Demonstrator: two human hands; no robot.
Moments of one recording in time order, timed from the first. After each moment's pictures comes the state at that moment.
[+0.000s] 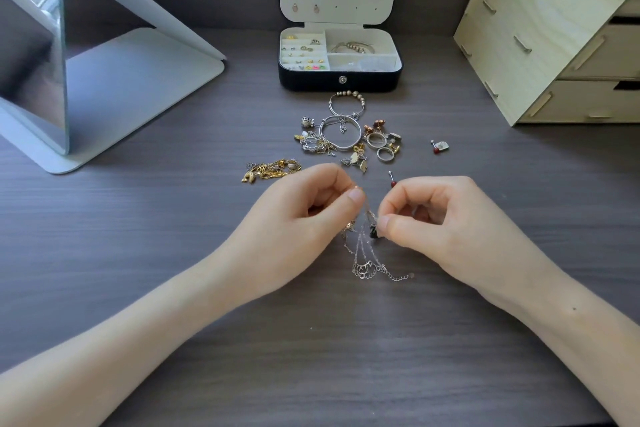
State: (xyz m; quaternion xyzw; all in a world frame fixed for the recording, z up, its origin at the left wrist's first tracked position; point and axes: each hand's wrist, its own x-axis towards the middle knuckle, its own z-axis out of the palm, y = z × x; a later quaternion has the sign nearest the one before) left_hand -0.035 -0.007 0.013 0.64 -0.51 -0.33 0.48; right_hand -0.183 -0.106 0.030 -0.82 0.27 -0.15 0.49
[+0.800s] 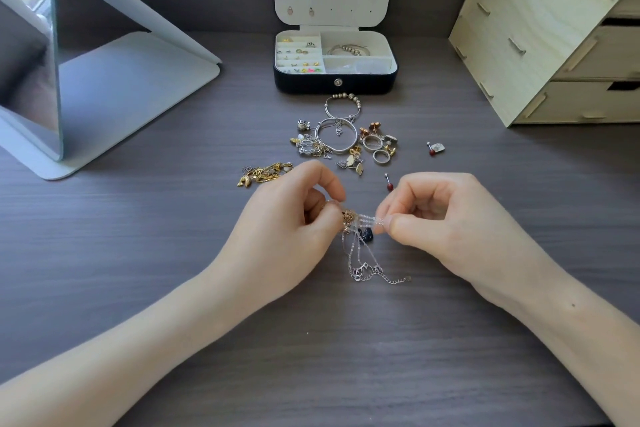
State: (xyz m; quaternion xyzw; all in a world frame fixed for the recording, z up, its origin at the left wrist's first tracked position) left_hand -0.040 -0.006 0.013 0.73 -0.51 -0.19 0.42; right_hand -0.182 -0.109 0.030 -0.78 0.28 -0.17 0.53
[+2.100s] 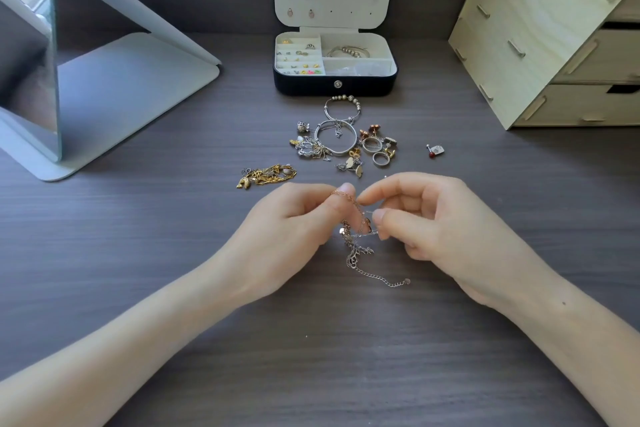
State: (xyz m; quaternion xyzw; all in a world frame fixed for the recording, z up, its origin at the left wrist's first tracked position) left_hand -0.035 -0.007 0.016 0.67 -0.48 -0.36 0.44; right_hand -0.178 -0.109 0.028 -0.73 0.32 -0.14 0.58
